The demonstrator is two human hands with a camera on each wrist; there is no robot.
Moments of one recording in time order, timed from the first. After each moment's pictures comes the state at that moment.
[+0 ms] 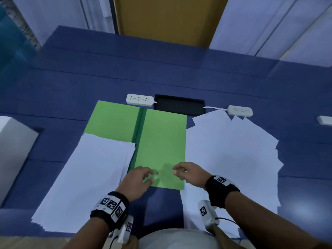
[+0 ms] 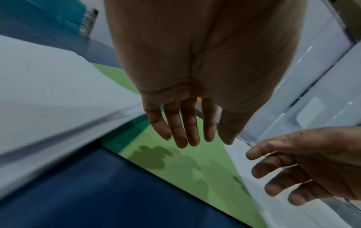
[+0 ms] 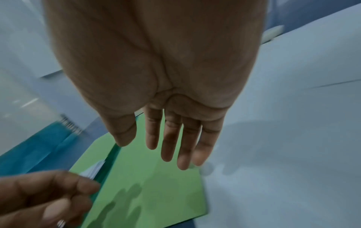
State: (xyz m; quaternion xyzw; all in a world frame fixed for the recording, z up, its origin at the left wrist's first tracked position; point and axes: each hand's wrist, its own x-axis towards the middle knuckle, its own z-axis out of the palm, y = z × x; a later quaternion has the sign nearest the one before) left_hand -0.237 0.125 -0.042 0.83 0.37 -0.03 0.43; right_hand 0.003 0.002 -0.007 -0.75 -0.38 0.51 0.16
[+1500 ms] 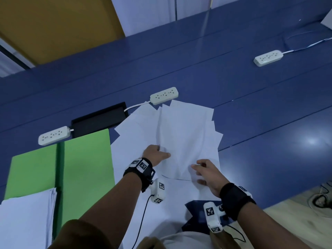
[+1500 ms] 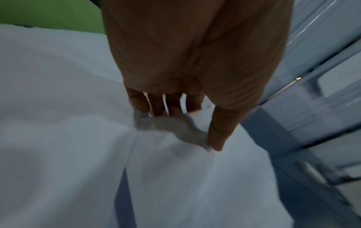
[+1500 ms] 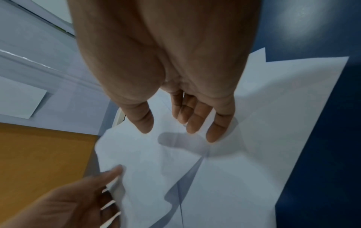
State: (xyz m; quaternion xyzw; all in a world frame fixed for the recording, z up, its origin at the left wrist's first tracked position) left_hand 0.177 -0.002 -0.042 0.75 0.43 -0.22 0.46; right_hand 0.244 -0.248 -0.056 -0.69 0.10 0.49 0.52
